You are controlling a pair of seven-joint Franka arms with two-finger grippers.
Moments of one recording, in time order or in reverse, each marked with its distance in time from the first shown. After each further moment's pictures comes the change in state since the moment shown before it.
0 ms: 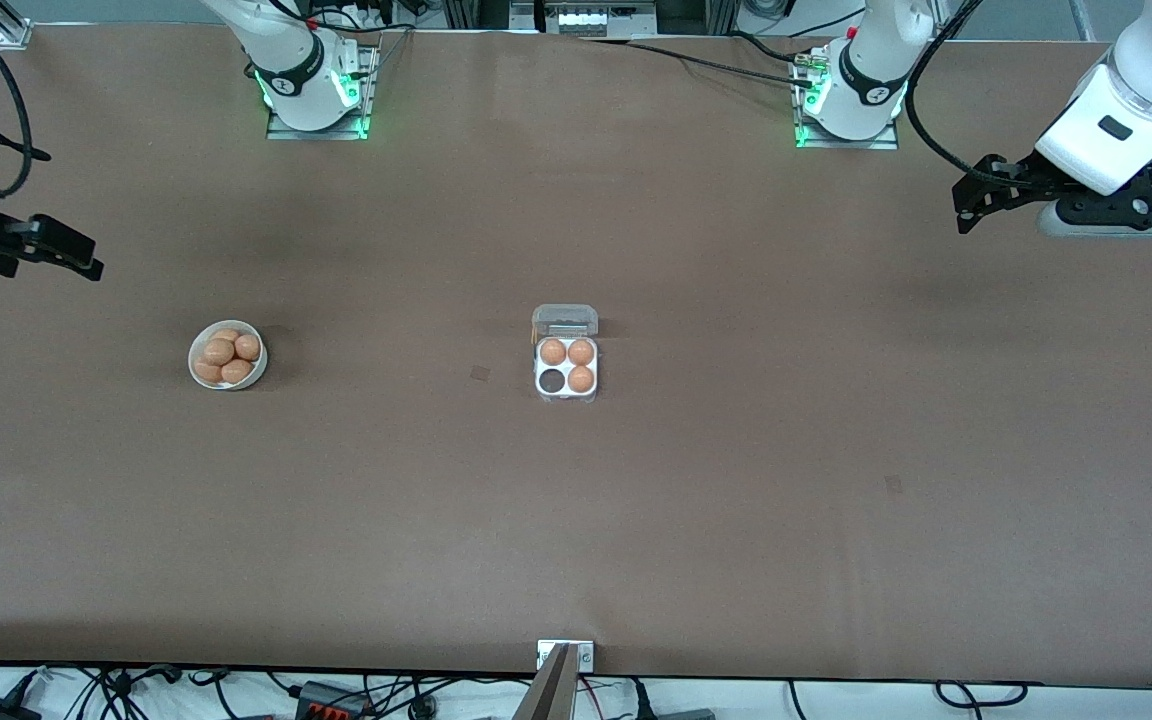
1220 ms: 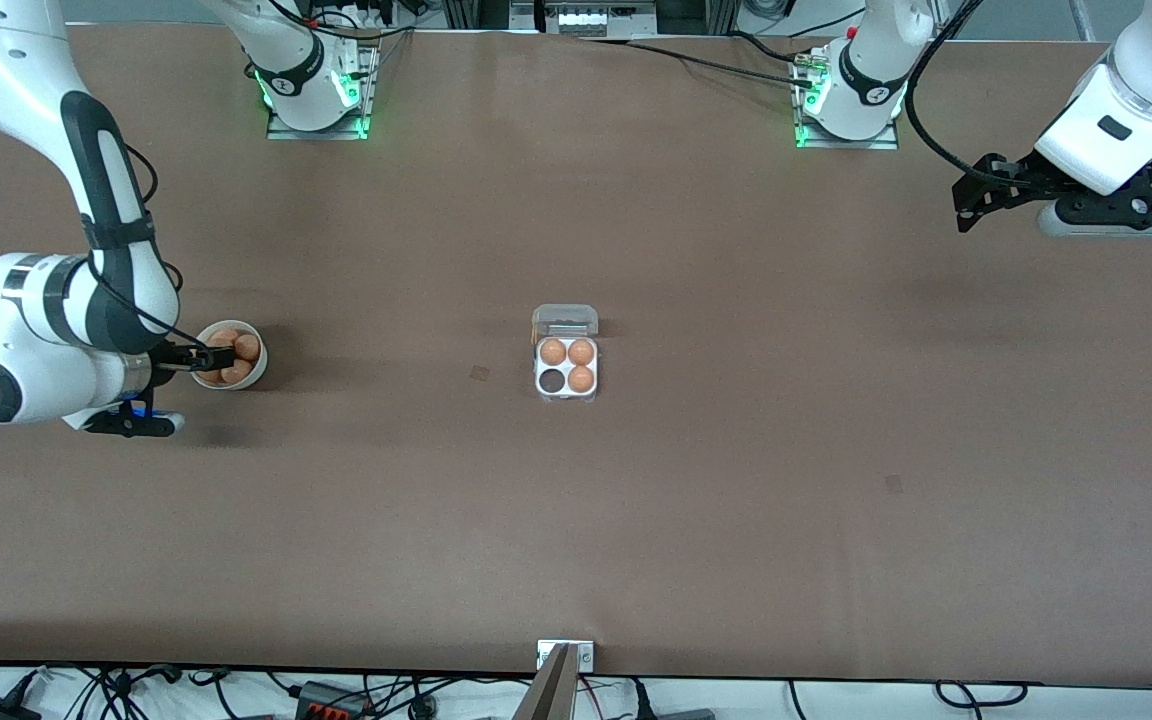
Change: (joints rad) left arm 0.000 0.000 -0.001 0.001 0.000 -0.010 0.000; right arm -0.017 0.502 -0.012 -0.015 0.000 0.112 0.002
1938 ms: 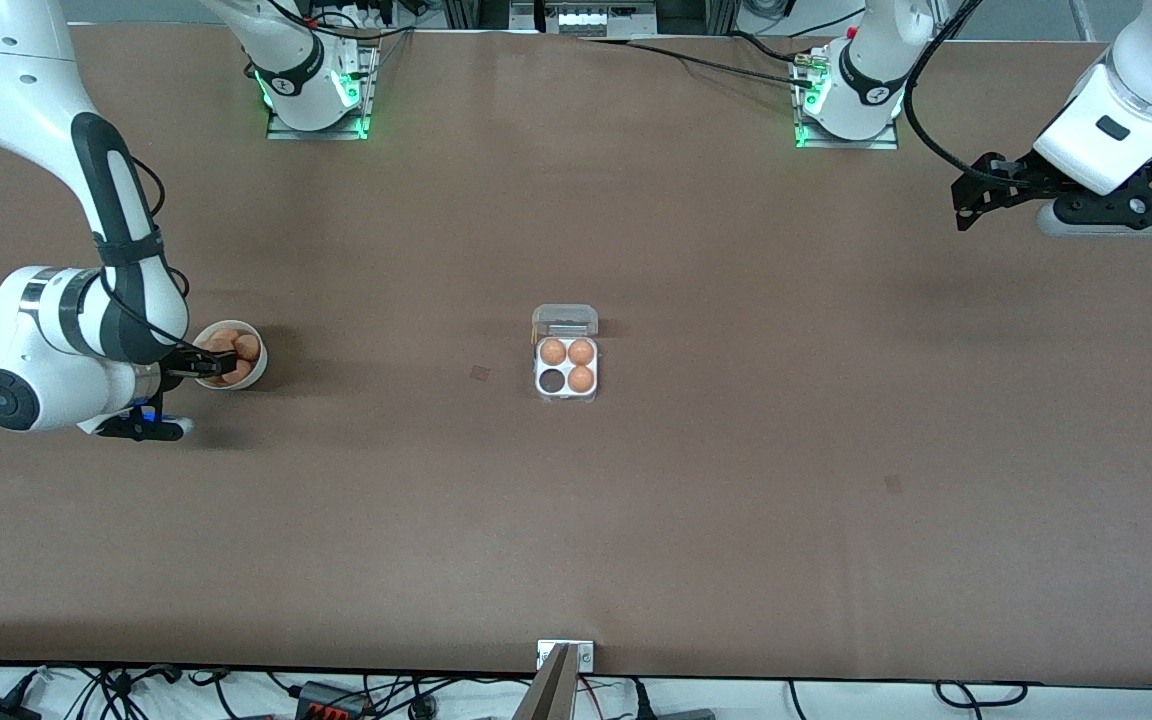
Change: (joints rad) left arm 0.000 0.000 0.000 0.000 0.000 -0.004 0.000; right arm -0.009 0.036 -0.001 0.001 0.000 0.027 -0.001
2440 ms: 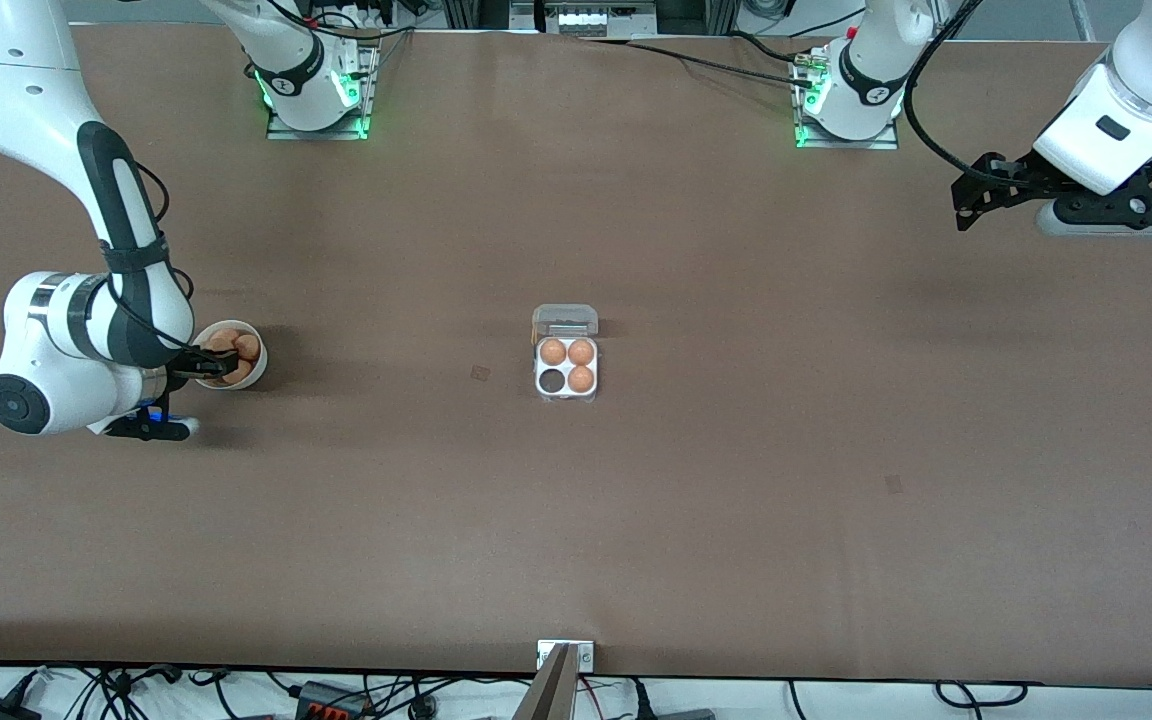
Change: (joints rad) left arm 0.000 0.000 0.000 0.000 0.000 0.000 0.000; right arm -0.001 0.014 0.000 0.000 0.000 0.000 0.000
